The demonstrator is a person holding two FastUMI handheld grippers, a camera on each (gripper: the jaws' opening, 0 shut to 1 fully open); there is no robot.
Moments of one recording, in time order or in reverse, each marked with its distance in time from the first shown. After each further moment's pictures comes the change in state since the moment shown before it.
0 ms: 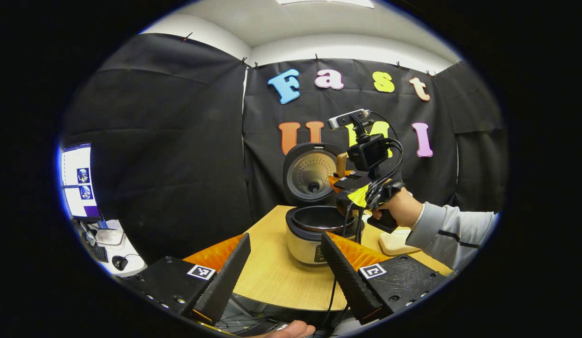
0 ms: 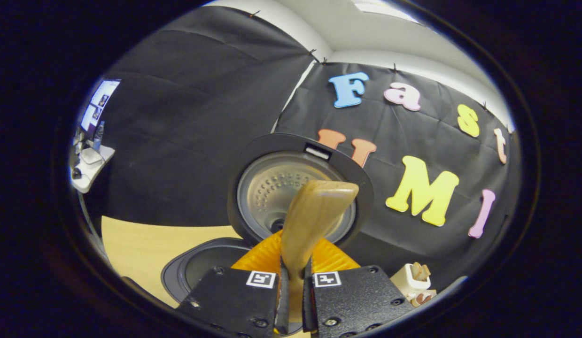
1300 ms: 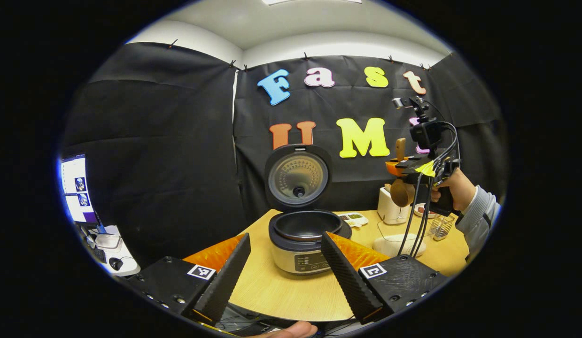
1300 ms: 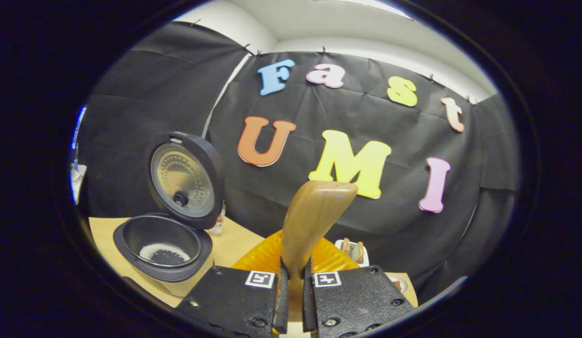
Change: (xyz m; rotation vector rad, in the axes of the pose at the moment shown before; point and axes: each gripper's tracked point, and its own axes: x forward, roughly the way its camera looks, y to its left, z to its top) left arm 0.033 -0.072 0.013 0.029 -0.021 -0.001; right arm -0.116 -0.228 -0.068 0.196 0.090 -0.271
